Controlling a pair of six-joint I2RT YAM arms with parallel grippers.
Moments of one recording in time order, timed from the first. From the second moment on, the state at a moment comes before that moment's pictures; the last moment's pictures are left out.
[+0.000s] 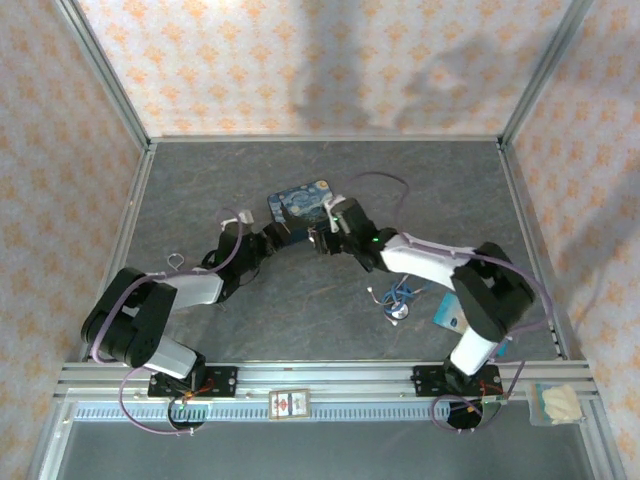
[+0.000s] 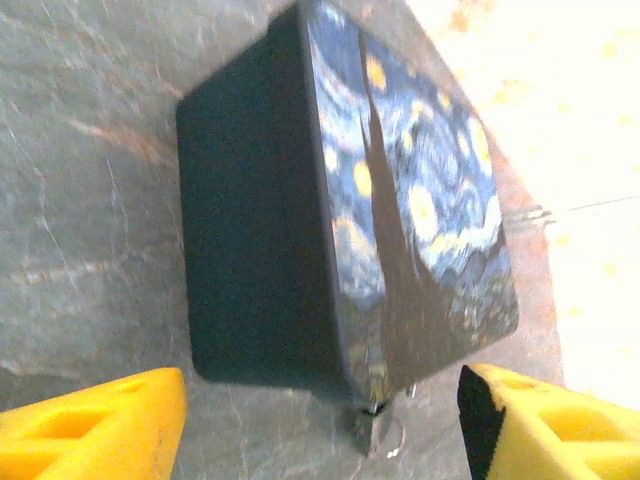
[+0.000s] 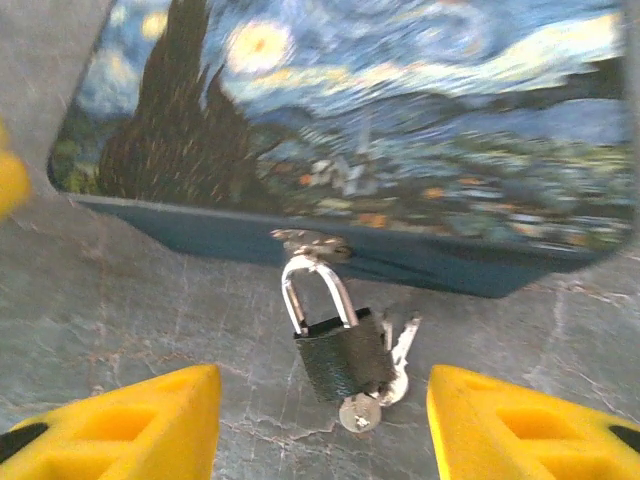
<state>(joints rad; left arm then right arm) -0.32 1.48 0.47 0.53 0.10 -1.00 0.78 1.76 1.09 -0.13 0.12 0.21</state>
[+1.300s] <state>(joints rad) -0.26 1.56 0.40 0.84 0.15 -1.13 0.78 1.93 1.12 -0.07 0.30 -0.01</state>
